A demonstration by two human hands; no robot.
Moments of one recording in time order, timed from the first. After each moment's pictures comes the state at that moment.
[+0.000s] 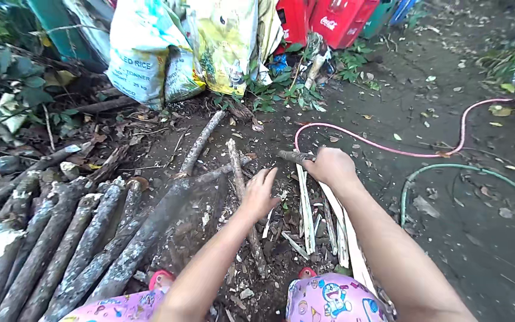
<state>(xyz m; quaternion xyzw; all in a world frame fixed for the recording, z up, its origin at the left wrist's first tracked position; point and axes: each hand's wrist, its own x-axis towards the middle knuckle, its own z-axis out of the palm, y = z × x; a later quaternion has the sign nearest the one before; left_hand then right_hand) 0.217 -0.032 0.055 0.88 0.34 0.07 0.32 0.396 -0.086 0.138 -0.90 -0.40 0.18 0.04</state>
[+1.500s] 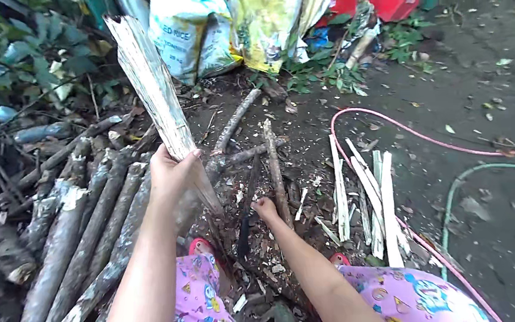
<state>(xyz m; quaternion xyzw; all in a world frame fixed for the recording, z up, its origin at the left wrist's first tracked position) -0.043 0.036 0.132 0.64 0.53 0.43 0.35 0.145 -0.053 -0.128 -0.73 -0.31 0.55 0.28</state>
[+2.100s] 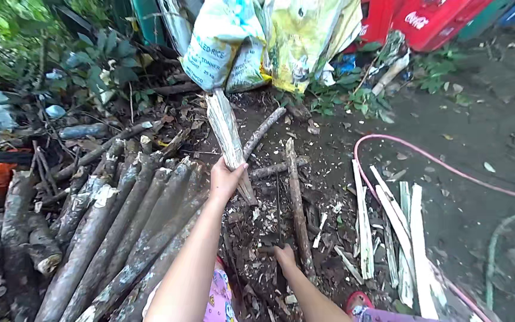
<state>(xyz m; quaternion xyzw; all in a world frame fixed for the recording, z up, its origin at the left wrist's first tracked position) -0.014 0.073 0.091 0.61 0.57 0.38 0.40 0.113 -0.105 -0.170 -0.79 -0.13 0.54 0.26</state>
